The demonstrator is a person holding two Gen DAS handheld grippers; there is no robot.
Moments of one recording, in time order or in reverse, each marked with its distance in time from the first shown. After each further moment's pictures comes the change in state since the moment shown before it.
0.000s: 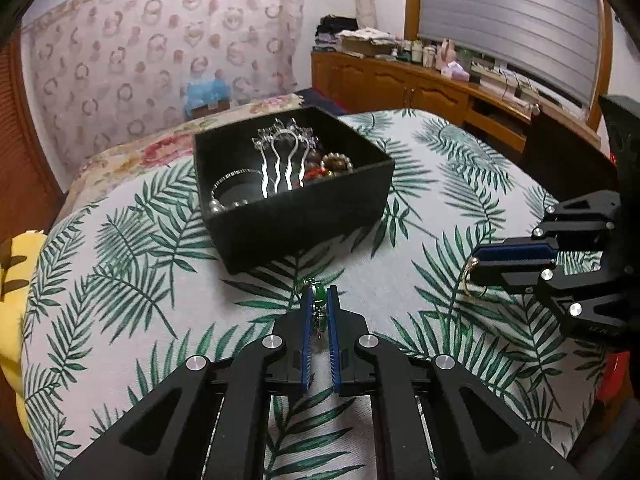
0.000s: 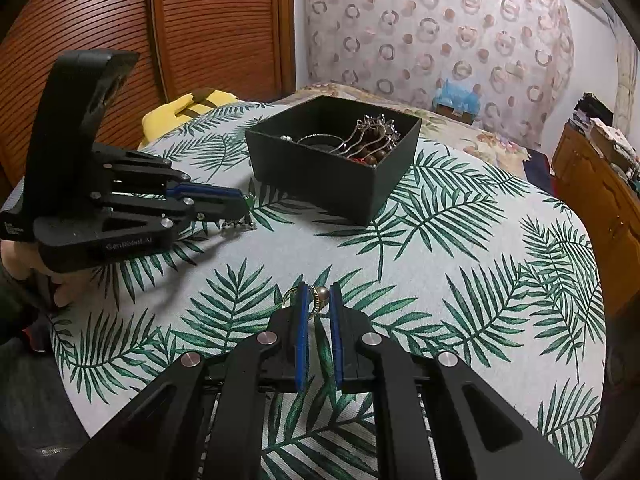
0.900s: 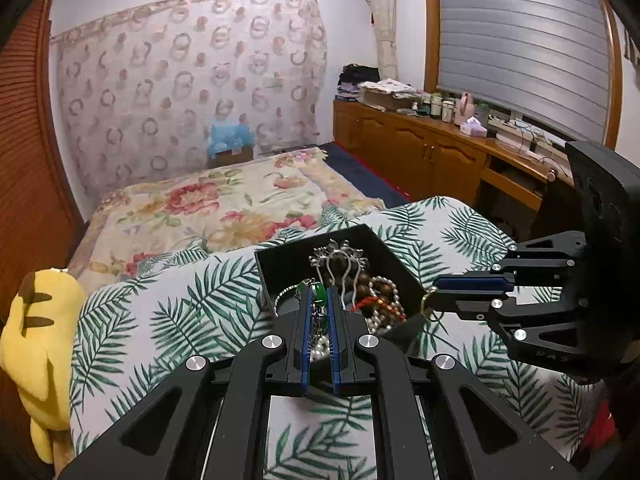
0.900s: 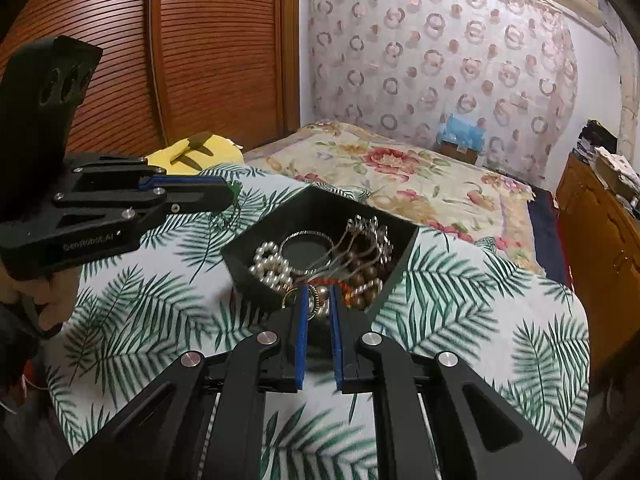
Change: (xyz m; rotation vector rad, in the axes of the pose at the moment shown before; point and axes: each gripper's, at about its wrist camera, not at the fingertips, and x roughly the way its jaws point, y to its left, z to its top) left arm -0.028 0.041 0.073 -0.046 -0.157 0.053; right arm 0.014 -0.021 0.090 -0.019 -0.112 0.016
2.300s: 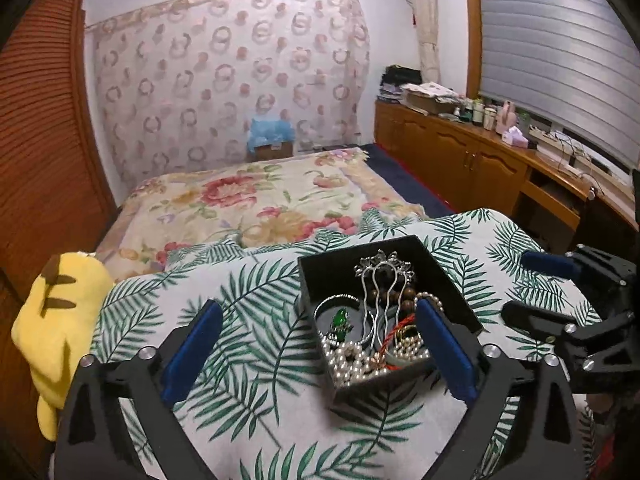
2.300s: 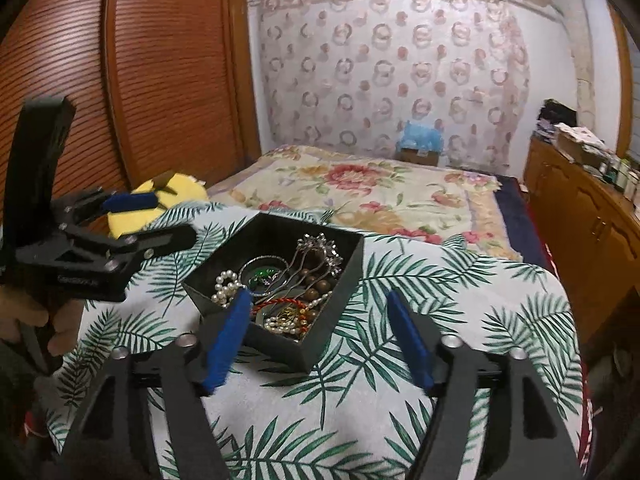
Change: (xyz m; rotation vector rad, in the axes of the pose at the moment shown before) left arm 0.003 0.012 0.004 -0.080 0.000 0.140; right arm -0.024 -0.024 -0.010 0.154 -0.107 -0.110
